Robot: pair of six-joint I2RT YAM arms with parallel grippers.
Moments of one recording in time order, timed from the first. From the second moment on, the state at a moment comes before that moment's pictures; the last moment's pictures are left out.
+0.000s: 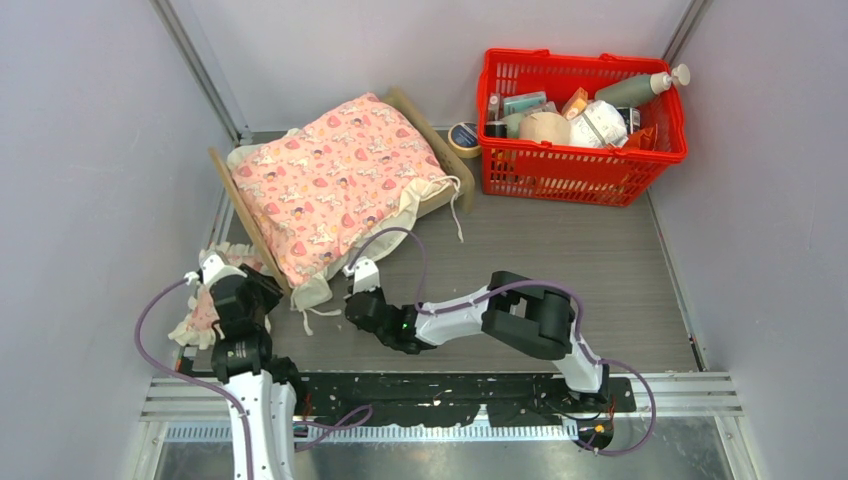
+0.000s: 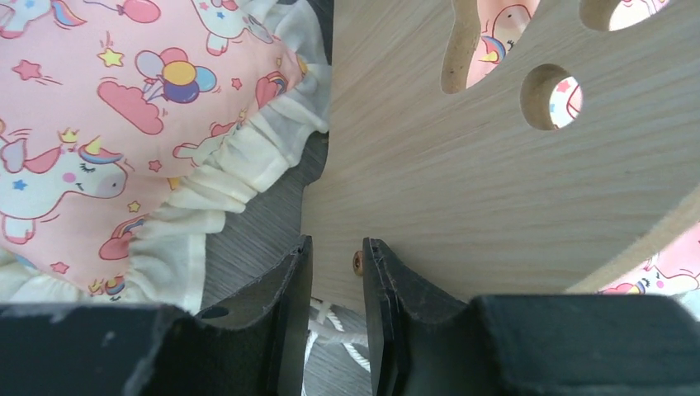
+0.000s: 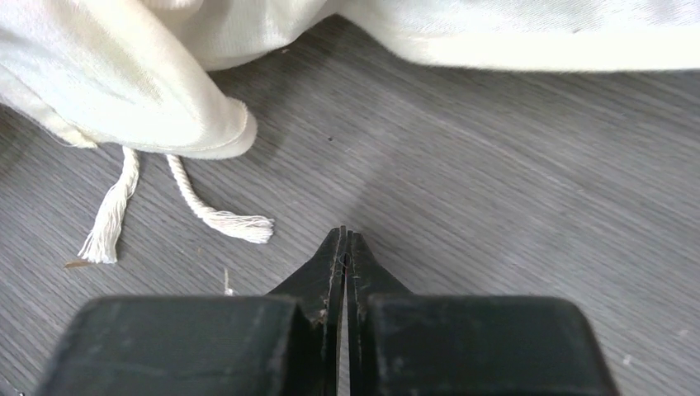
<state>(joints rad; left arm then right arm) 0.29 0.37 0.40 -0.51 -0.03 -0.53 1.31 2.10 1.22 0.31 0.58 0.53</state>
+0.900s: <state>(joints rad) -0.05 0.26 0.34 -0.54 -0.29 -0.66 1.32 2.03 1.19 0.12 0.61 0.84</state>
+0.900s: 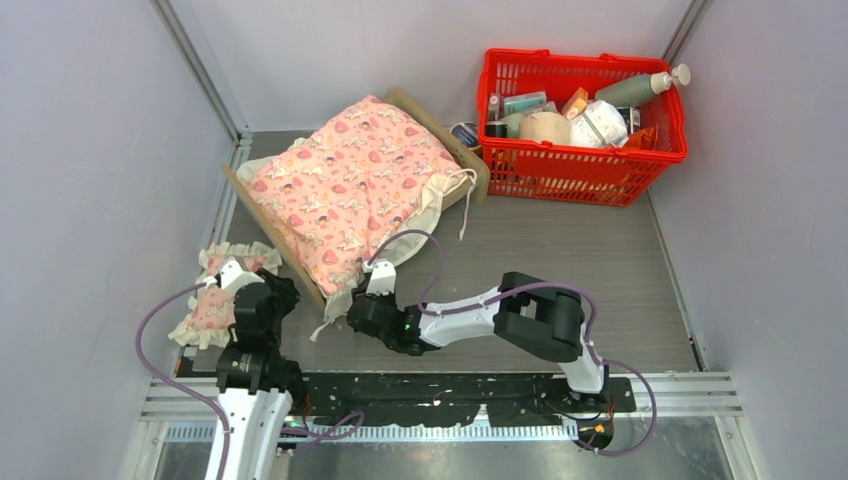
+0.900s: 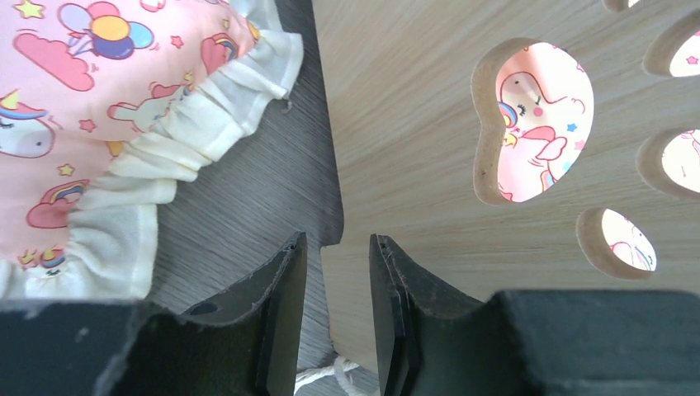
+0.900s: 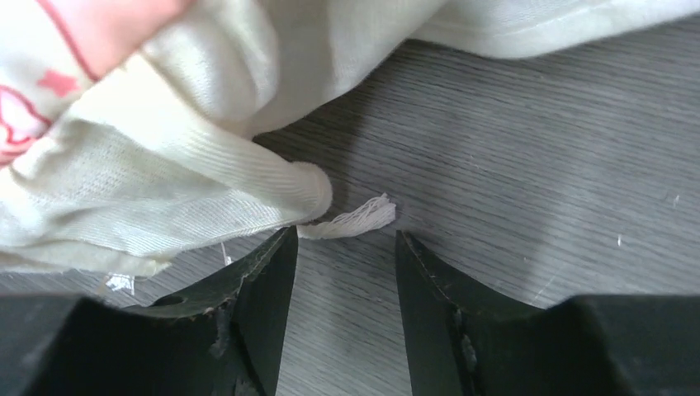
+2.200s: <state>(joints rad) -0.08 0.07 0.32 -0.60 -0.10 -0.51 1.36 2.00 1.16 0.08 0.70 0.83</state>
